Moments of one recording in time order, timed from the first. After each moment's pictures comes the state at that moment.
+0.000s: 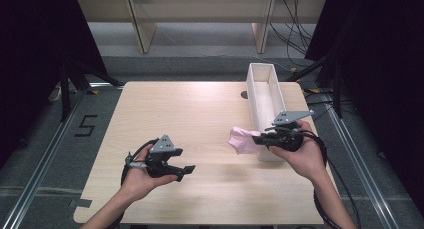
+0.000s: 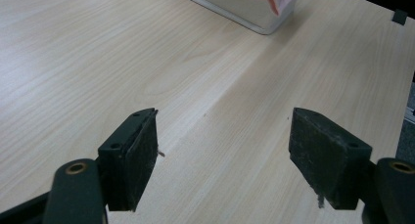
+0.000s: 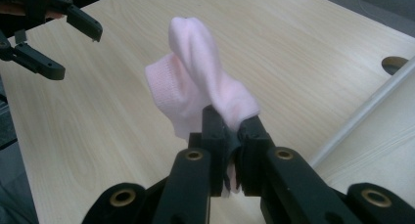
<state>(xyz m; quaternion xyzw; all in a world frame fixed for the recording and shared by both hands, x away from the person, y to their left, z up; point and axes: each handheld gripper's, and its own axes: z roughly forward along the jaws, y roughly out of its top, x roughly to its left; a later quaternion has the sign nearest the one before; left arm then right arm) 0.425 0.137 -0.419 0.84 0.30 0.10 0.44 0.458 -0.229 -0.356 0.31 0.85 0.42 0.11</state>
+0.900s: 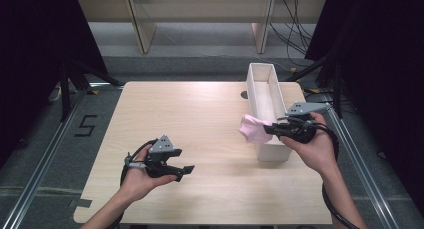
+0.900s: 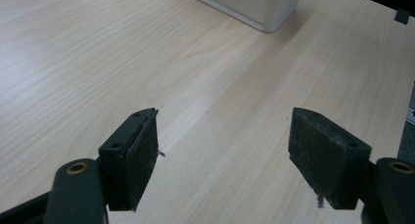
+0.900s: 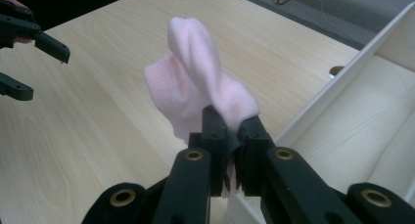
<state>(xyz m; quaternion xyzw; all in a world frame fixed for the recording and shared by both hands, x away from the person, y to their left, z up) 0.425 0.139 -0.421 0.84 0.31 0.09 0.44 0.467 -0.255 -0.339 0.34 0.83 0.42 0.15</state>
